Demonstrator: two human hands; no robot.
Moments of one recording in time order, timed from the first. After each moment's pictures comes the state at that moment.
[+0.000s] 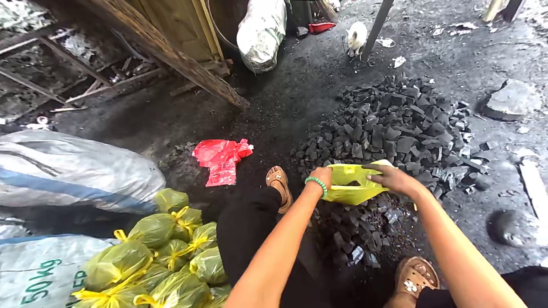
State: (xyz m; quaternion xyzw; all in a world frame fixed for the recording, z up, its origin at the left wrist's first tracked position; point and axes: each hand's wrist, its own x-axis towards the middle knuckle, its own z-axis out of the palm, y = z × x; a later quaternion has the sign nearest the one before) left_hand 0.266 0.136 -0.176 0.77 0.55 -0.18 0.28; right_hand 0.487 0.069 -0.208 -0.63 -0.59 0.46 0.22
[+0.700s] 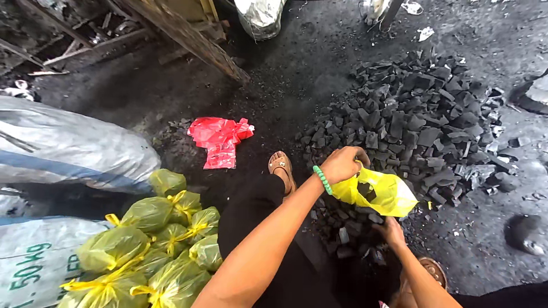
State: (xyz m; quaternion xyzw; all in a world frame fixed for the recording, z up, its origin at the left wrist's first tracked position) left_hand 0.256 0.143 -0.130 0.75 0.44 0.00 0.49; right_hand 0.426 -0.035 -0.385 -0.79 -0.42 0.42 0.15
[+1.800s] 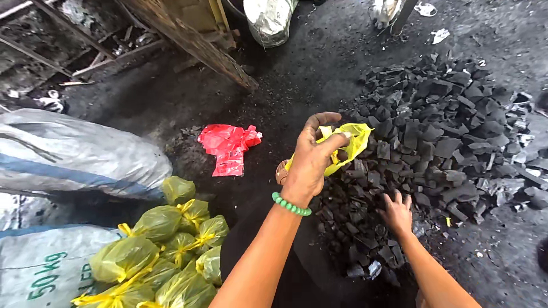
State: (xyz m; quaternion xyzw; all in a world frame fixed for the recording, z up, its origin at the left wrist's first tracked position) left_hand 0.220 0.139 -0.071 0.48 0.45 0.46 0.61; right_hand 0.426 0.054 -0.378 -0.79 -0.55 0.26 0.09
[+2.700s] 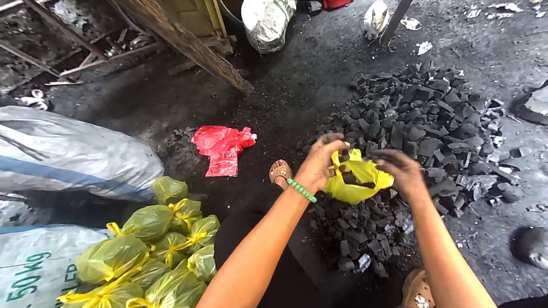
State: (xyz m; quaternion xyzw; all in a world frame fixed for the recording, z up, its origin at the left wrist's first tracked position) left_hand 0.238 0.140 -0.104 0.41 0.52 0.32 0.68; right_hand 0.447 0.097 -0.238 -0.54 -0.53 0.37 0.54
